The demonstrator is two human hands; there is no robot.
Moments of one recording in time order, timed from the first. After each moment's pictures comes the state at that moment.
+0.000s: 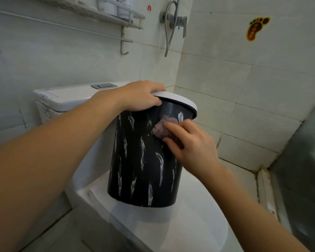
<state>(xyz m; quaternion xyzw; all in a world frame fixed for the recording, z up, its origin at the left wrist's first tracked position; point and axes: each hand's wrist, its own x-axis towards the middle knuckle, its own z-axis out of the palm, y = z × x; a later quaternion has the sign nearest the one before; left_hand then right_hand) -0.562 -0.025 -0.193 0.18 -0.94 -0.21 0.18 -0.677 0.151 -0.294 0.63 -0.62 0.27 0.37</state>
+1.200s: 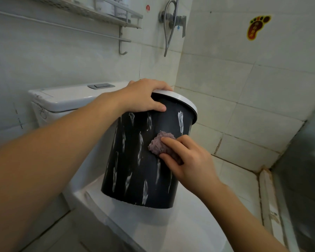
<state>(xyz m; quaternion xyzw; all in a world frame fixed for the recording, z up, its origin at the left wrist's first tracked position) -0.578 -0.028 -0.199 0.17 -0.94 -0.16 0.24 -0.676 0.166 -0.321 0.64 -0.63 0.31 0.30</state>
